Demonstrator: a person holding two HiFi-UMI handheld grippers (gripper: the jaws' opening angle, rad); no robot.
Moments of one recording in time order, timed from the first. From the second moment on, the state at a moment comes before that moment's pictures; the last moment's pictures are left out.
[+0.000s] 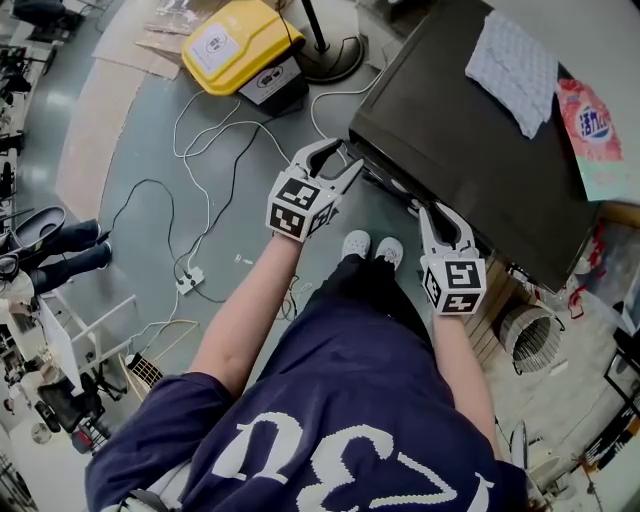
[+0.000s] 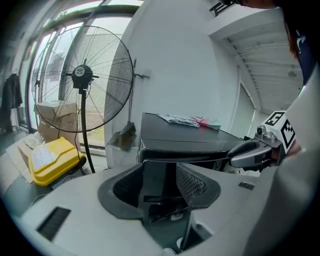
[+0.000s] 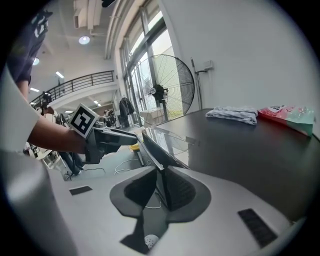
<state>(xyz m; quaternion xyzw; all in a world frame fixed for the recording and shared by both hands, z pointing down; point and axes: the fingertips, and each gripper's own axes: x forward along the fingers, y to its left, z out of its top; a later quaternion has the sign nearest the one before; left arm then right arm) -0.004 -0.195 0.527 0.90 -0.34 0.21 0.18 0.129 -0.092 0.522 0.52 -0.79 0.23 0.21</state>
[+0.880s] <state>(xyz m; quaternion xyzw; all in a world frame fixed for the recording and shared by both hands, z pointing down) 0.001 -0.196 0.525 0.90 -0.34 0.22 0.14 0.117 -0.094 0.512 0.52 -0.81 0.22 0.15</state>
